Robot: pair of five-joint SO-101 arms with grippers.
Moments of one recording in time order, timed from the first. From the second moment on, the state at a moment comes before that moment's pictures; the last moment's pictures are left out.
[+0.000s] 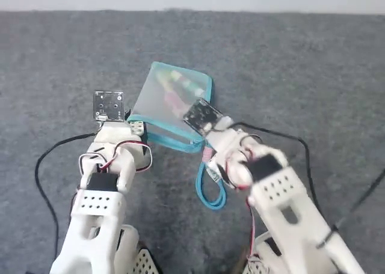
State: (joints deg) left arm -3.0 -51.7 77.2 21.1 7.5; right arm -30.5 -44.7 57.5 51.1 22.4
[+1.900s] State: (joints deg) left arm 2.8 -51.7 77.2 22.6 4.9; right arm -34.8 -58.4 58.6 52.6 22.2
